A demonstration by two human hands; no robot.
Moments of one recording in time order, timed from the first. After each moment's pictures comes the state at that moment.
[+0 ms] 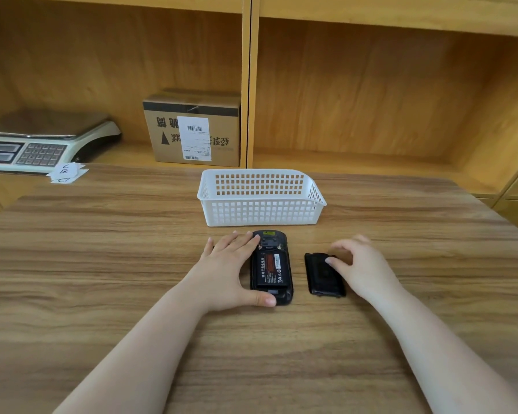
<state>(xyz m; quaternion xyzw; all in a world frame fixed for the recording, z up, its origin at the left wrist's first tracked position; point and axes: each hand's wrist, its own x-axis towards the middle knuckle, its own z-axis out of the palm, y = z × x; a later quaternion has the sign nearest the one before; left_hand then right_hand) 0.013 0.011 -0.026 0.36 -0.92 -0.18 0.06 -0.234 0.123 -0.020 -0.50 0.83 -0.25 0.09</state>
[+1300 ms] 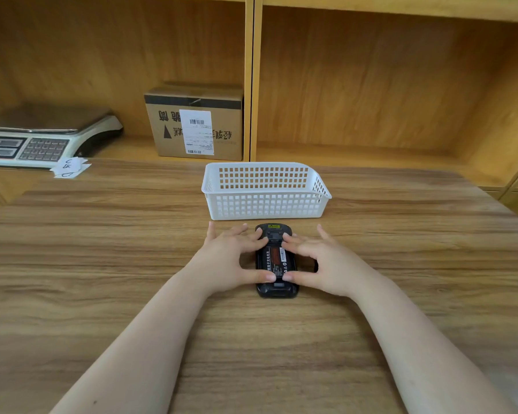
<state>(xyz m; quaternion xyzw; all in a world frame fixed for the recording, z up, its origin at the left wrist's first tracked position) 0.012 -0.005 -0.028 0.34 -0.92 -0.19 0.09 -0.199 0.098 -0.020 -0.72 0.67 -0.12 0.14</state>
